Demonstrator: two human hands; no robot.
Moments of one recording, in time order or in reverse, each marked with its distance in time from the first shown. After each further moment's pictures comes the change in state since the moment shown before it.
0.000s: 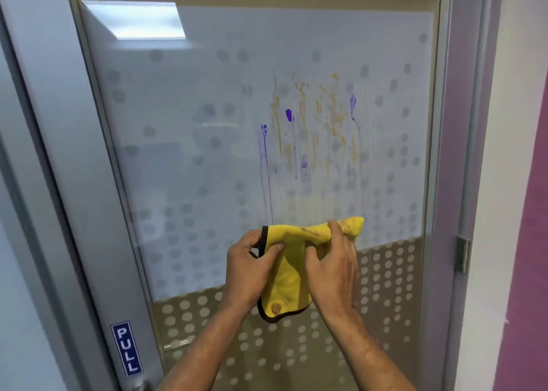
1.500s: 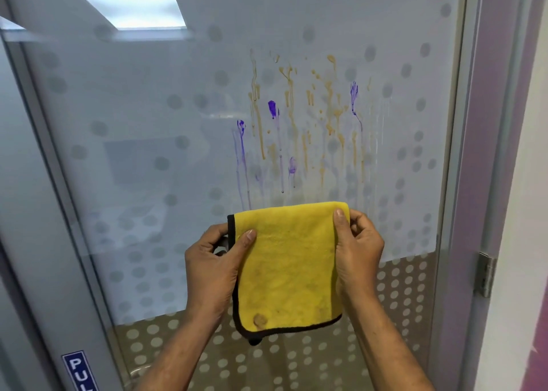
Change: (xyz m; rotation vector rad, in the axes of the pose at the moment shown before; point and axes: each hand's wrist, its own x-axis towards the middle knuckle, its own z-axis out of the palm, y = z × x) left_hand 0.041 0.001 0.012 -0.106 0.205 0.043; right_hand 0.105 0.038 0.007 0.796 0.060 0.139
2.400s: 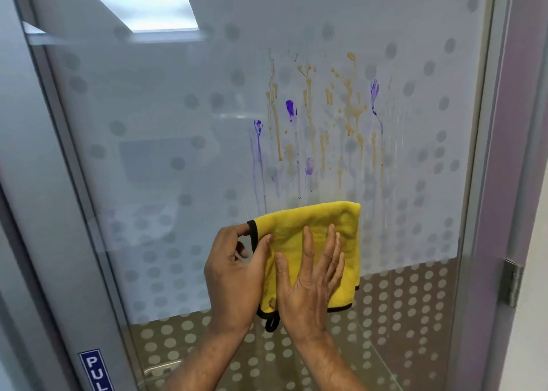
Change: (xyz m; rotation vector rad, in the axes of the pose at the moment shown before) left_hand -0.002 -0.018 0.009 0.378 0.179 0.390; right_hand -0.075 0.086 0.047 -0.857 -0.097 -0.478
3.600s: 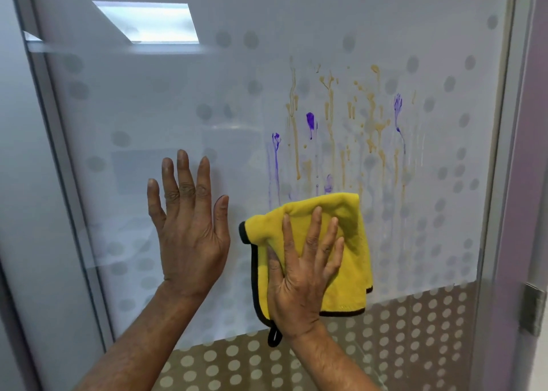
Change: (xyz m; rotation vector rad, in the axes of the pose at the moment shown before) left_hand 0.119 -0.046 -0.023 0.690 0.180 0.583; right_hand 0.047 -0.033 0.043 -0.103 0.213 -0.293
